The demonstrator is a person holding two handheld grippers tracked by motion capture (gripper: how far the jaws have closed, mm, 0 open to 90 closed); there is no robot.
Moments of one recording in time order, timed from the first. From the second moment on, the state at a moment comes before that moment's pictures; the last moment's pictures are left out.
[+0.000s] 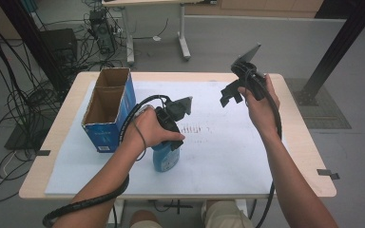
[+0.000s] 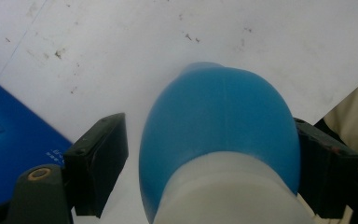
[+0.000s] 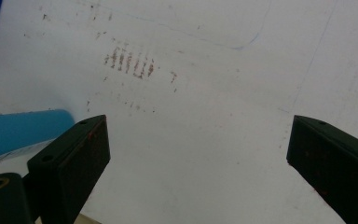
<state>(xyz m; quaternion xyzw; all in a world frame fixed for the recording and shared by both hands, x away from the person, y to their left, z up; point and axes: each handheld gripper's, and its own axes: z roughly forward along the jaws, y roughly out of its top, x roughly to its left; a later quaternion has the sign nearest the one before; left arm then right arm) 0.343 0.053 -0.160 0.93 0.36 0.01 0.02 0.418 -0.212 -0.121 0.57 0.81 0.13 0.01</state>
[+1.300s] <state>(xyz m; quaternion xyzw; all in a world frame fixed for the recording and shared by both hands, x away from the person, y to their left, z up) 0.349 0.059 -0.162 0.93 0.35 0.00 0.03 0.418 -0.212 -0.123 0.57 0.81 0.13 0.01</state>
